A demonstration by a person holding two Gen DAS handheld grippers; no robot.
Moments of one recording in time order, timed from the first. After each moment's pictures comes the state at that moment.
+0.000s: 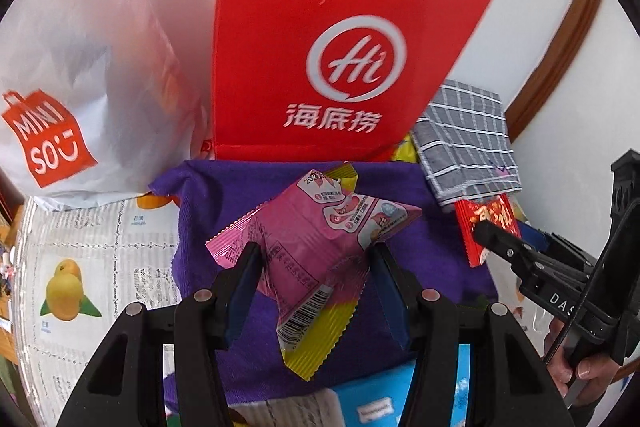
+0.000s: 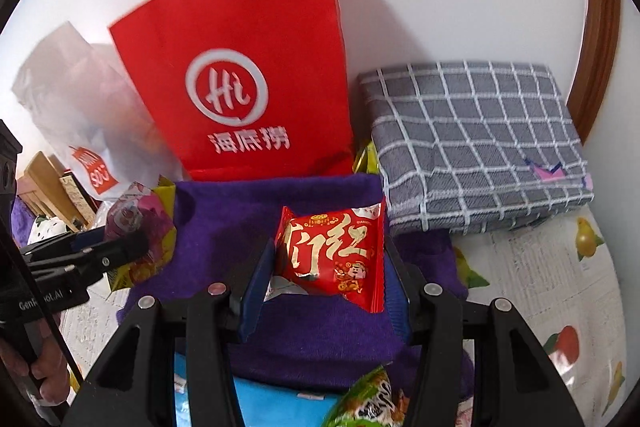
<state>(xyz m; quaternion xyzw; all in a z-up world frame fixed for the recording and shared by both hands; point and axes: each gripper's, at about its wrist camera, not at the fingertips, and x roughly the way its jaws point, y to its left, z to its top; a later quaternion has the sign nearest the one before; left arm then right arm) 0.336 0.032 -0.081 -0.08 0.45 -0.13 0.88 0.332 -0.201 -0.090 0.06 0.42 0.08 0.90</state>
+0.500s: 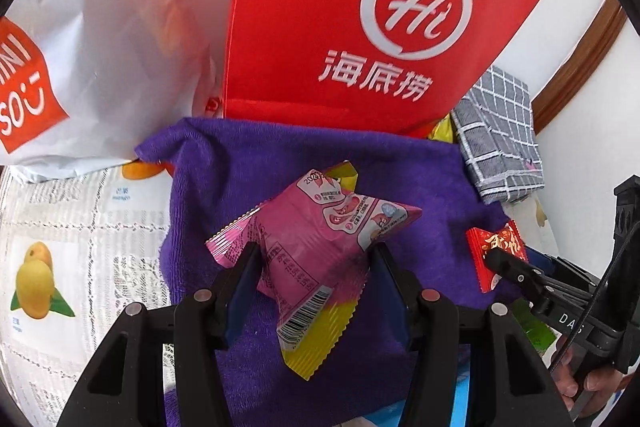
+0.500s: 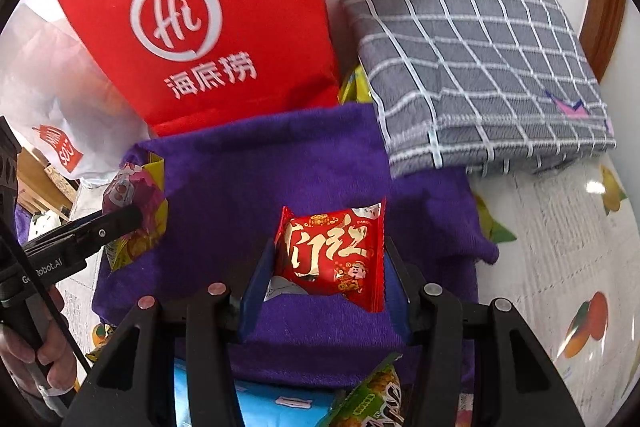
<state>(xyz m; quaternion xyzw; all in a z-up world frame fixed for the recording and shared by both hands) 0.361 0.036 -0.129 -0.10 0.49 -0.12 0.86 0.348 -0.202 -0.144 0.07 0.50 0.07 0.86</state>
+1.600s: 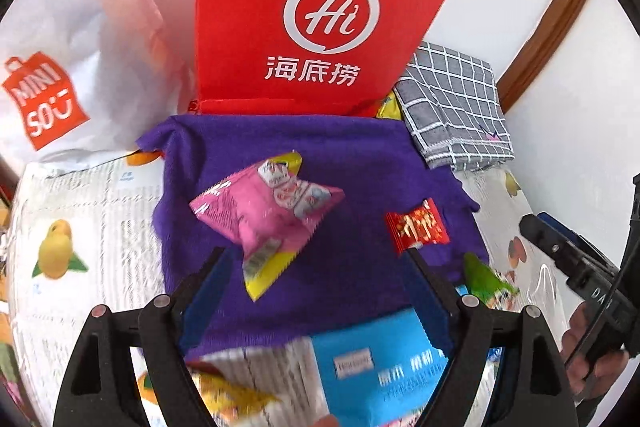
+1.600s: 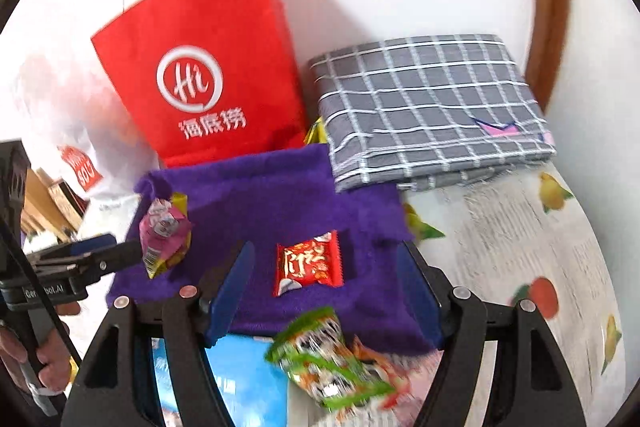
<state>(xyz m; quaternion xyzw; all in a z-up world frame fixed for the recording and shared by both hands) 0.302 0.010 -0.081 -0.07 0.49 -0.14 0.86 0.272 -0.250 -0.079 0.10 0.42 0.04 0.90</state>
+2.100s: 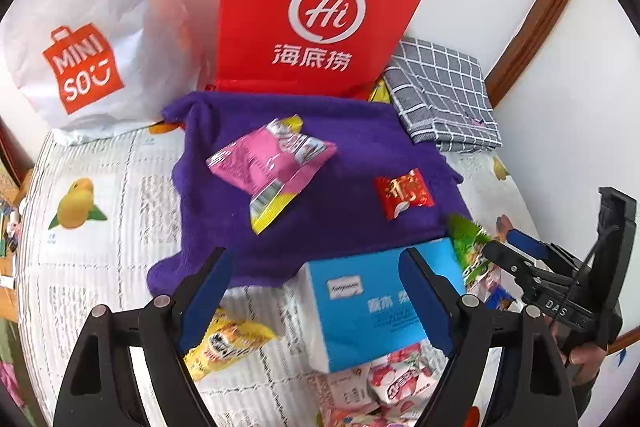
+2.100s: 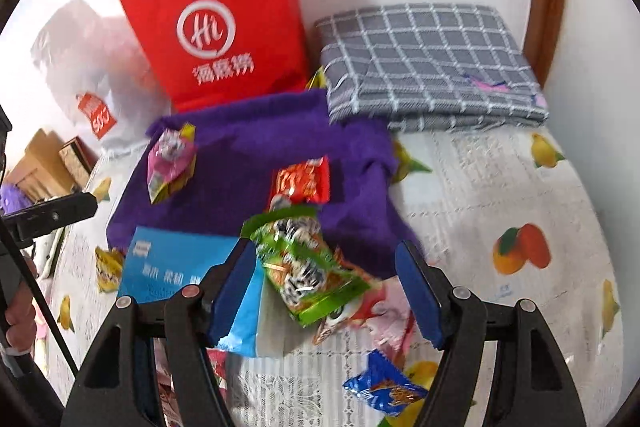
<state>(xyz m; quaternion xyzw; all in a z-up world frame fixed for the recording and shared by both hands) 0.244 0.023 -0.073 -0.08 0.48 -0.14 0.86 0.229 -0.249 -0.114 0.07 0.46 0.08 0.88</state>
